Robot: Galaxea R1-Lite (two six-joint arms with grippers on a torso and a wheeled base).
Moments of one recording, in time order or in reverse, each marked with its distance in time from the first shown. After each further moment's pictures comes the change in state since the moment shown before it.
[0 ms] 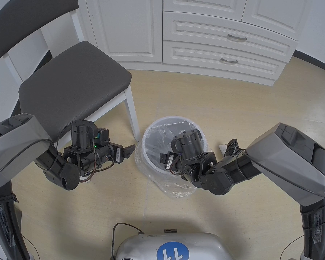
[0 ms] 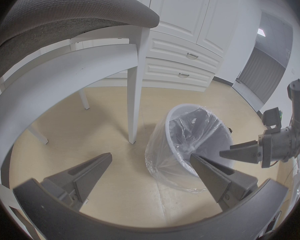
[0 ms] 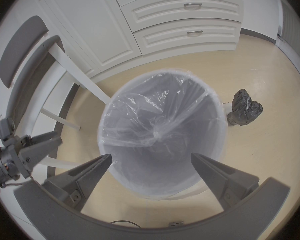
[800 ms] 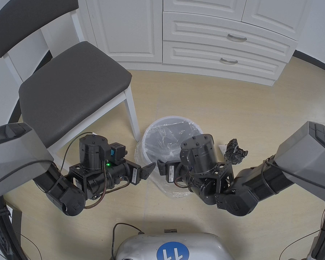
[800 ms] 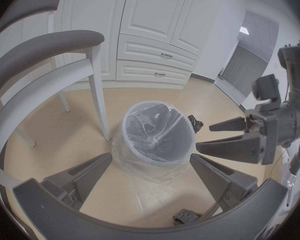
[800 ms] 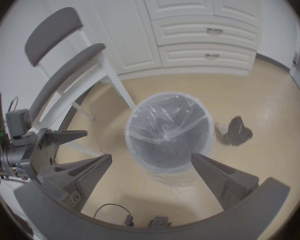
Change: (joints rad) left arm -0.190 -0.103 0.212 -0.107 0.036 -0.003; right arm 0.100 -0.216 0.306 -0.186 -0.049 -0.252
